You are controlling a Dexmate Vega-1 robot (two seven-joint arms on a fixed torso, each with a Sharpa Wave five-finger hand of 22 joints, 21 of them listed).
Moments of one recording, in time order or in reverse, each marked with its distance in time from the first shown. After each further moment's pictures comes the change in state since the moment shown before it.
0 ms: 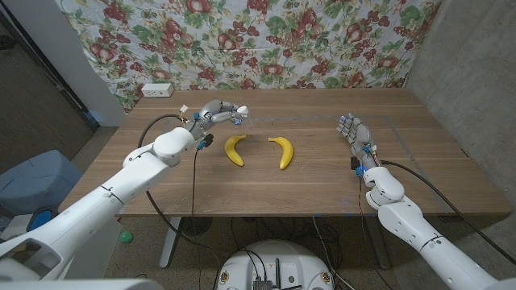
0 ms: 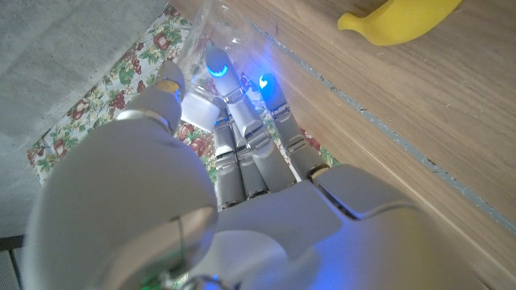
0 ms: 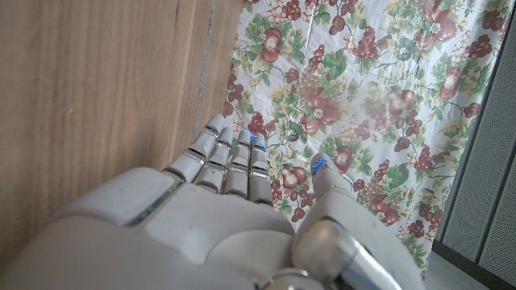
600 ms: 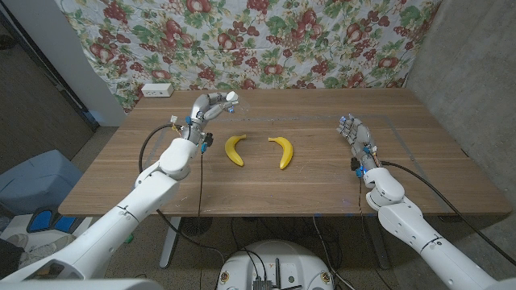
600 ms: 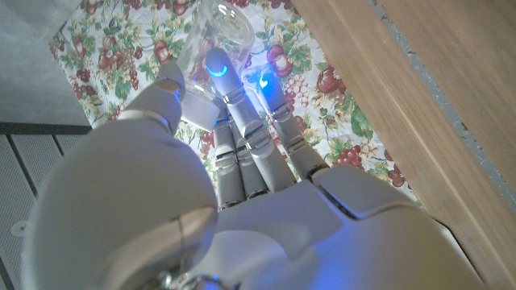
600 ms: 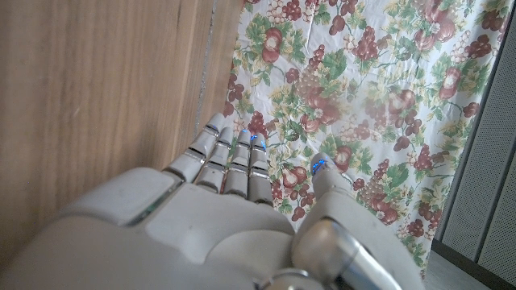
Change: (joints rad) left arm 0.090 -0.162 -0.060 0.085 0.051 -0.278 0.202; left_hand 0.001 -0.001 0.002 -0.002 0.001 0.000 0.000 -0.003 0.000 0.000 0.000 0.001 0.000 0.005 -0.001 -0.007 0.000 -0.005 0.006 0.008 0.000; right arm -0.011 -0.001 0.003 -0.005 0.000 0.007 -0.001; right_hand 0.000 0.000 0.000 0.000 0.000 0.000 0.000 0.000 0.000 0.000 0.000 0.000 0.000 0.000 0.000 0.000 -0.005 0.007 0.007 -0.008 0.000
